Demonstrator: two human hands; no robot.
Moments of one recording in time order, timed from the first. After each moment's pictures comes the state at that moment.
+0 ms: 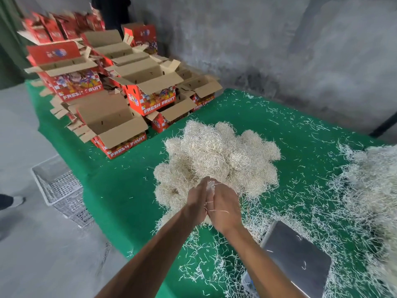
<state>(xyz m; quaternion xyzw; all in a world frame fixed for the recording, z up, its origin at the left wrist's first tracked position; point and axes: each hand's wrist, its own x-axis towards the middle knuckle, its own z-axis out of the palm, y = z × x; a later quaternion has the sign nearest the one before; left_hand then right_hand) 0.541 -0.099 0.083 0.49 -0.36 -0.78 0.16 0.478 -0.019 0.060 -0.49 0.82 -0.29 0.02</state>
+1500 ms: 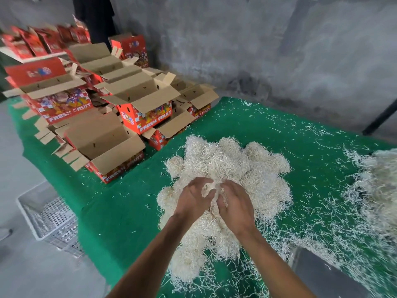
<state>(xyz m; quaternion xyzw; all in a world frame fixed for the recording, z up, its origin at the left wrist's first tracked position) 0.537 -0.230 0.063 0.31 -0.87 -0.29 0.25 0.433 -0.104 0.061 -0.47 0.84 -0.27 0.00</state>
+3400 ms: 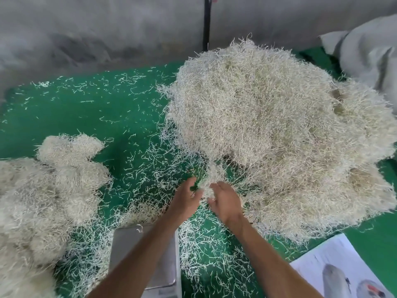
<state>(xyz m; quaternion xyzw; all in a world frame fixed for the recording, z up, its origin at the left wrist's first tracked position) 0.202 0.210 -0.037 0.06 -0.92 -0.37 -0.11 0.177 0.373 -0.089 -0.15 0.96 -0.21 0.09</state>
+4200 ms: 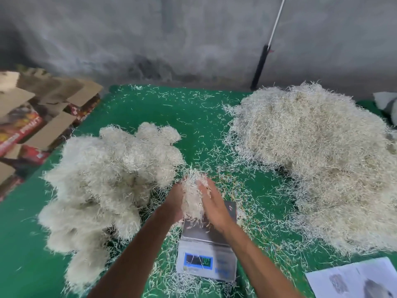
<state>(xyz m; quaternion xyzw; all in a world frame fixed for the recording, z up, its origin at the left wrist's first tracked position) 0.379 0.036 0.041 0.39 -0.67 -0.63 -0.04 0.362 0.180 0.046 -0.13 0.75 -0.59 0.27</state>
